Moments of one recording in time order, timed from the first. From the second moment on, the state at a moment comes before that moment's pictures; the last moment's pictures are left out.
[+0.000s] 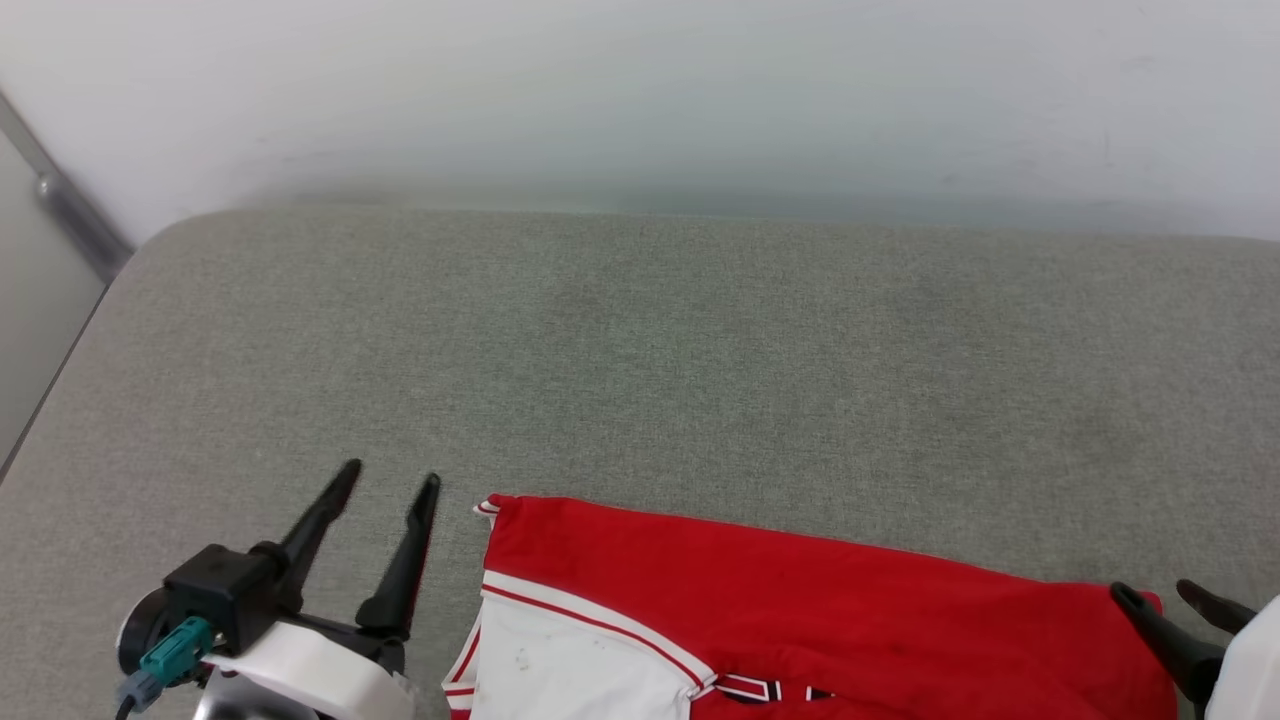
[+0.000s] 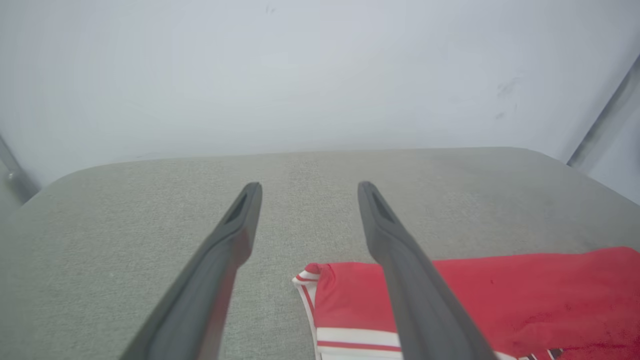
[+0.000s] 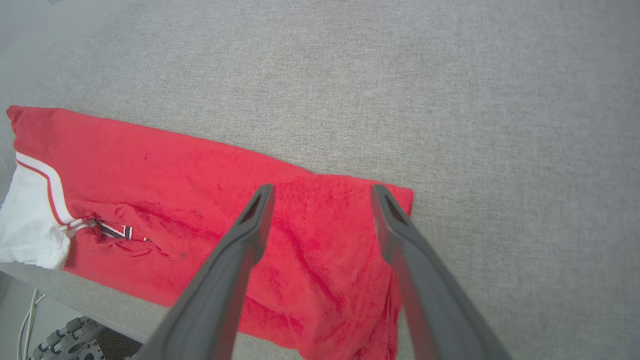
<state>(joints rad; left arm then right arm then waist) -0.05 0.60 -0.47 -0.14 -0.67 0.13 -0.18 0.10 -0.47 -0.06 -0.12 0.66 0.13 0.63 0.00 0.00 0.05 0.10</state>
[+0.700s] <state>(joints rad) 0.10 0.29 -0.14 -0.19 -0.26 0.07 -0.26 0.17 -0.15 -0.37 -0.01 0.48 0.13 0.65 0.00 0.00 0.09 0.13</state>
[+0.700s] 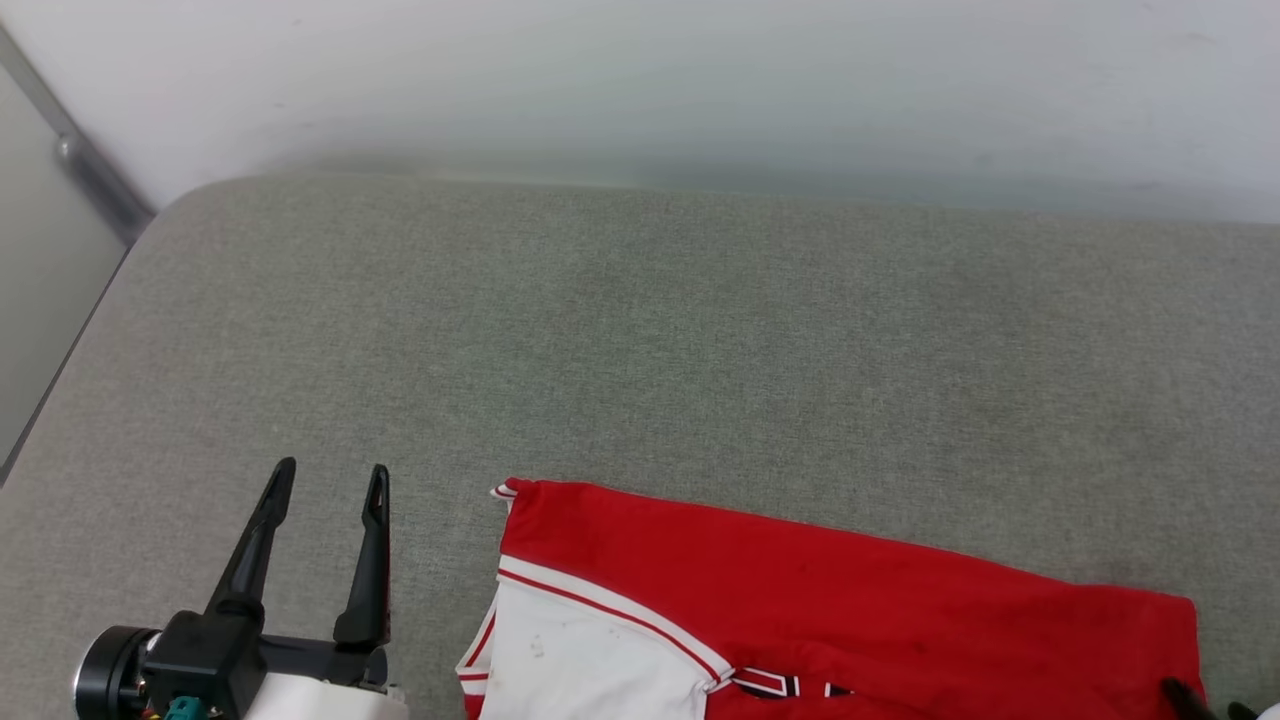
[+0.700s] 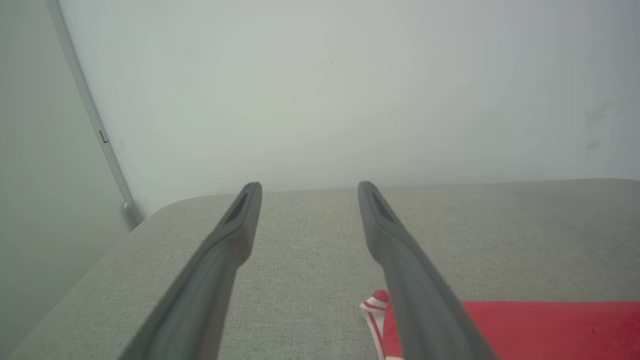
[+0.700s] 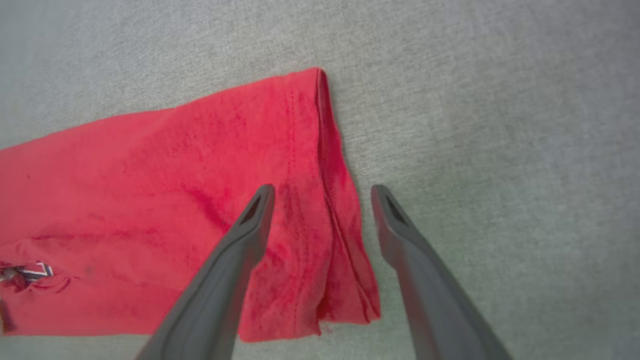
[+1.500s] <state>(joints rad) 0.08 0.15 -0.01 -0.14 -0.13 -0.11 -0.26 0.13 -0.23 -0.19 0.20 0.64 0.12 0.61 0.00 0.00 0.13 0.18</state>
